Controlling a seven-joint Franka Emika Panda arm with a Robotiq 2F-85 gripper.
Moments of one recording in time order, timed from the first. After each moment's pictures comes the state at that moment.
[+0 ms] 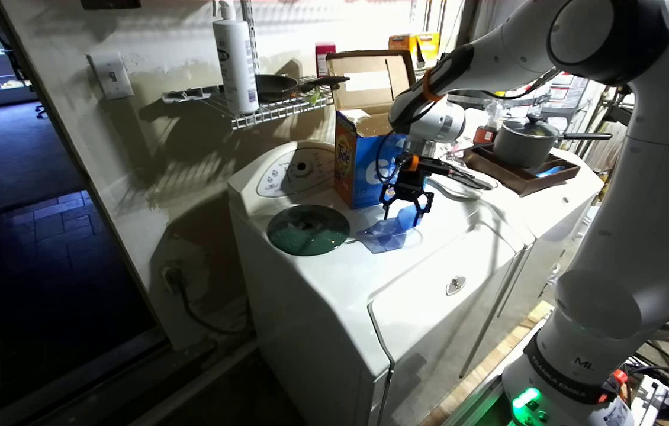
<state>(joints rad) -0.14 0.20 -0.16 -2.17 0.40 1.97 0.32</state>
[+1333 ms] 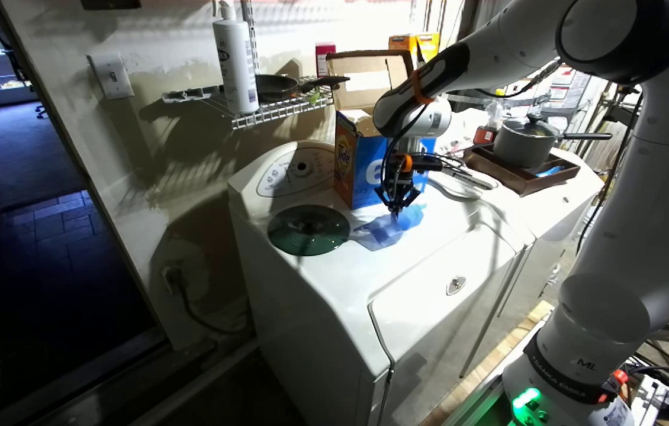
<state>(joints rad) -0.07 0.16 -0.12 -2.17 0.20 2.06 0.27</state>
